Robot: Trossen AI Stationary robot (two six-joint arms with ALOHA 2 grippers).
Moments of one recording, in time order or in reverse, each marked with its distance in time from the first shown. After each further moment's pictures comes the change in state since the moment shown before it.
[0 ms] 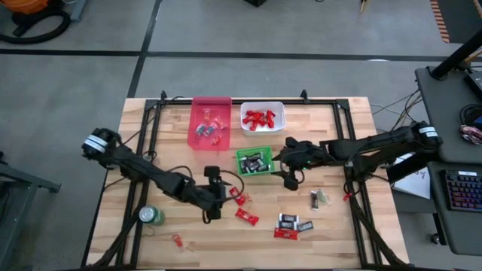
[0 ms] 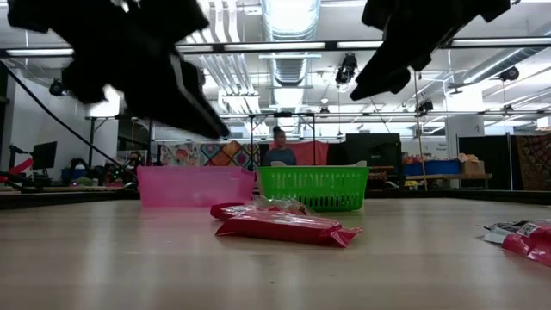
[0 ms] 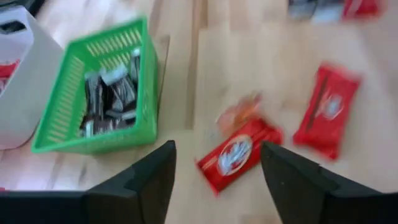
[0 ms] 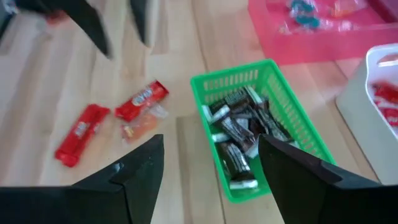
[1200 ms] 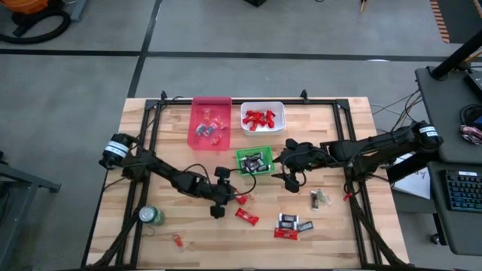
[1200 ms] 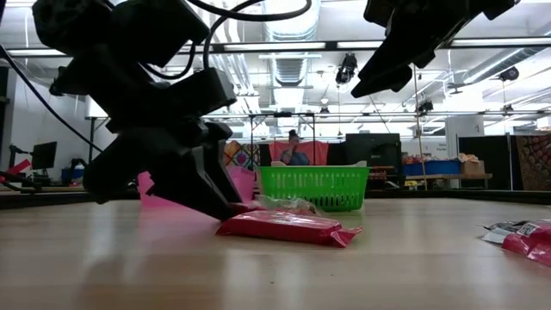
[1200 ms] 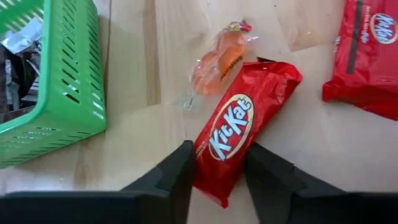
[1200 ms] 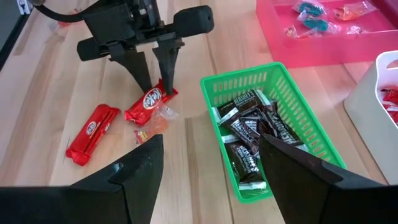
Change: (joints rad) left arm 0.123 0.241 -0.023 0.154 0.213 0.158; right arm 0.024 -0.006 0.000 0.002 0.000 0.007
